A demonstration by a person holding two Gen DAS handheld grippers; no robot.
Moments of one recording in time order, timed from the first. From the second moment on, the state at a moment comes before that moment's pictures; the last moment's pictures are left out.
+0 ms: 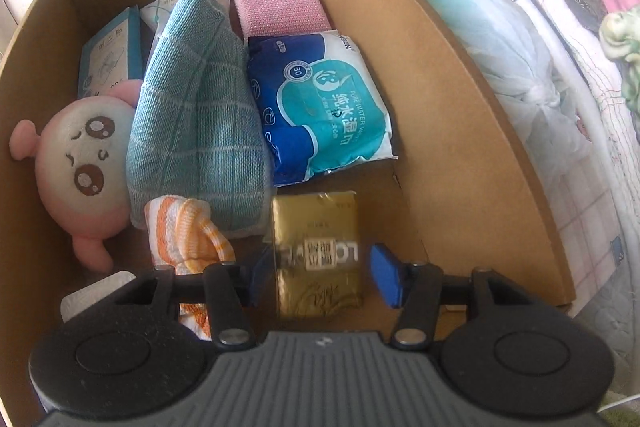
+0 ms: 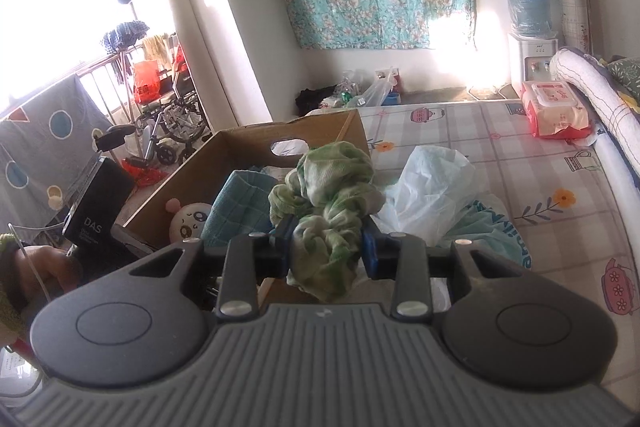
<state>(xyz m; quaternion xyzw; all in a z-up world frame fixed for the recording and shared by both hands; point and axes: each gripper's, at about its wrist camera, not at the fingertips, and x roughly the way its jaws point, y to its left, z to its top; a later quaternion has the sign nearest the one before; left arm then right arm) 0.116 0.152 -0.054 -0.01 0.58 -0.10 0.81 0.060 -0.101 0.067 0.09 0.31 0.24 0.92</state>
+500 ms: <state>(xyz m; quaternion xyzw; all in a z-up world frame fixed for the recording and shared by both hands) 0.103 0.173 -0.053 -0.02 0.56 -0.09 0.82 0.074 -0.031 0.074 0.06 0.34 0.31 0.89</state>
